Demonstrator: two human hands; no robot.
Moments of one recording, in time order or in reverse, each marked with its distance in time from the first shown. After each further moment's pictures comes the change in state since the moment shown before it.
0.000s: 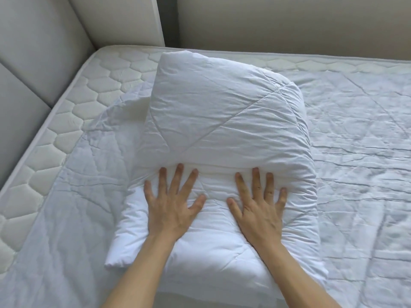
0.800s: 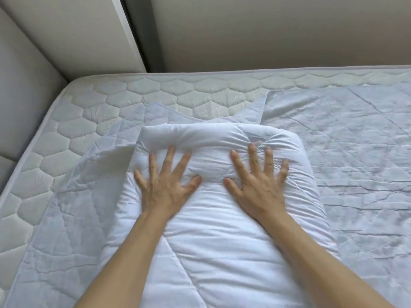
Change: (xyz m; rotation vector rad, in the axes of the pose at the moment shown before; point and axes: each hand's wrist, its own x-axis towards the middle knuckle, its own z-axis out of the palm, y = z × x) left_hand 0.248 -0.002 -0.025 -0.070 -0.078 -0.041; right_hand 0.234 0.000 -0.048 0.025 -0.005 -0.022
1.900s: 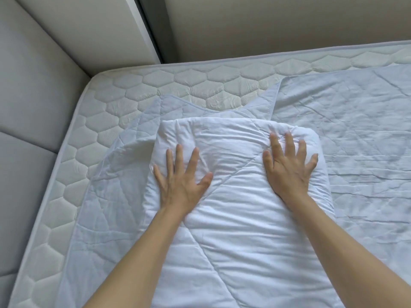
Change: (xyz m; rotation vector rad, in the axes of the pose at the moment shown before) left_hand -0.026 0.011 -0.032 -0.025 -0.102 -0.014; right_hand 0.017 0.035 -0.018 0.159 -0.063 0.261
